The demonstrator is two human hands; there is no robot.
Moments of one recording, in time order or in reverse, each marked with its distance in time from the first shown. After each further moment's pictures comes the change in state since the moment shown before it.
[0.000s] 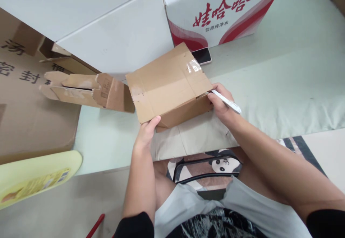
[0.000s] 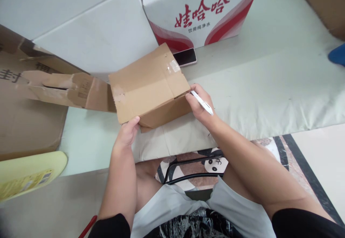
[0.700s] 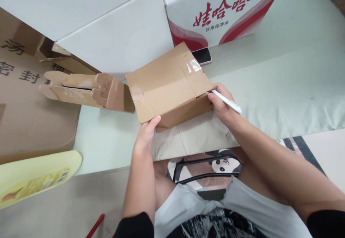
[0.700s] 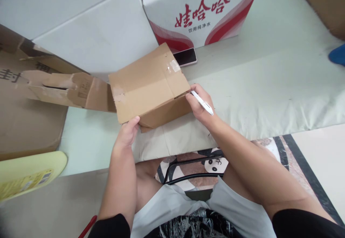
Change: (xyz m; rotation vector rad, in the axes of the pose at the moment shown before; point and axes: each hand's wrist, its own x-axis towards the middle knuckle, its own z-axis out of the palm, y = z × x) left_hand 0.001 -0.003 -0.002 0.039 -0.023 0.036; right_hand 0.000 -0.002 0.000 -0.012 0.002 0.001
